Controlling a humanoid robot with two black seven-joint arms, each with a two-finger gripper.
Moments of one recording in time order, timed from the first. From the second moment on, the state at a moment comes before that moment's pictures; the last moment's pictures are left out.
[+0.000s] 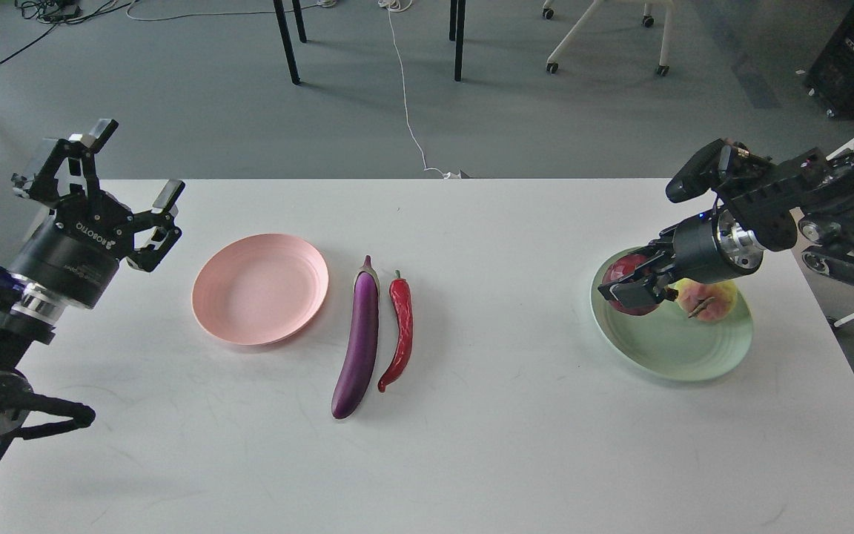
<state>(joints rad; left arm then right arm) -0.10 0.54 -1.30 -1.41 0.47 -0.38 -0.31 1.41 -0.67 -0.48 1.08 -1.57 0.30 0.49</state>
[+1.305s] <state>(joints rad) -0.21 0.61 -1.27 -1.52 1.28 -0.48 -0.35 1.05 -0.68 0.07 0.99 -0.09 0.30 0.49</state>
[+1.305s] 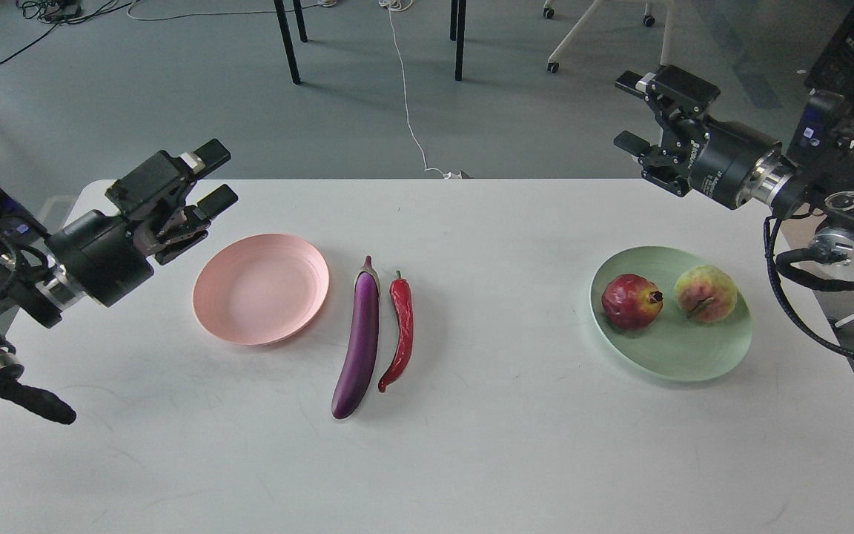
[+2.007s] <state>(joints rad) -0.97 0.46 -0.41 -1.25 1.93 -0.47 -0.32 0.69 -0.68 0.43 0.84 0.29 0.49 0.49</state>
